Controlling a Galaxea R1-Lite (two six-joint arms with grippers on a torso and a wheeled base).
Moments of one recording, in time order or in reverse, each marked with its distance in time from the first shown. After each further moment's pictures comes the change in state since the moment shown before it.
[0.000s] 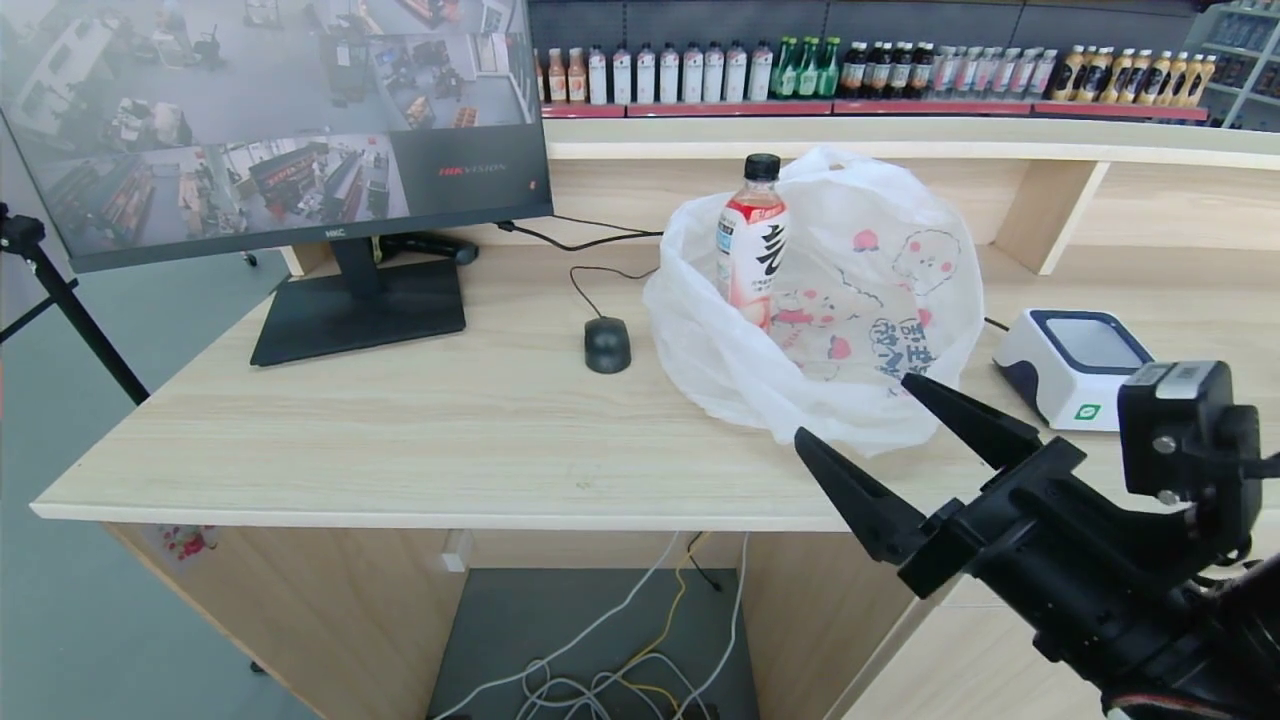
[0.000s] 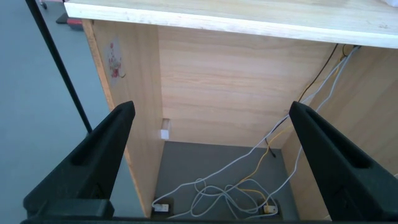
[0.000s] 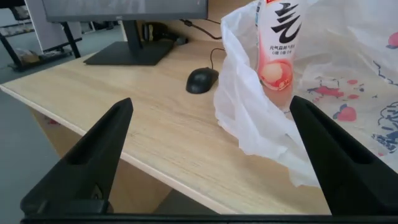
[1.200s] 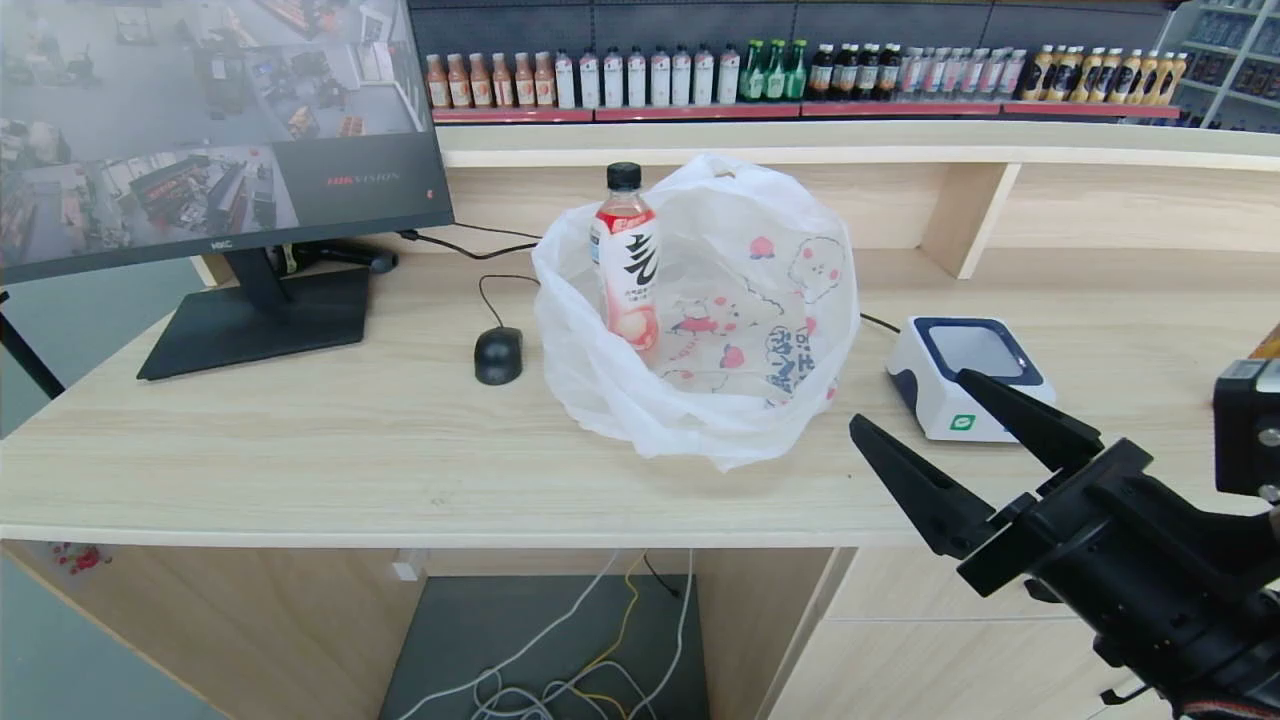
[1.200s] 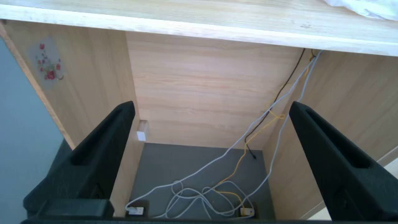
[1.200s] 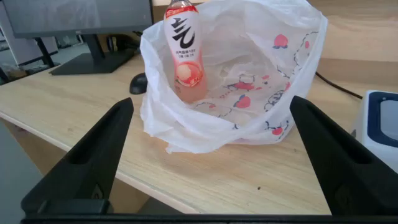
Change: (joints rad) left arm 0.001 0.000 0.000 0.000 0.000 -0.008; right arm -0.053 -0.064 0.045 -0.001 0.002 0.031
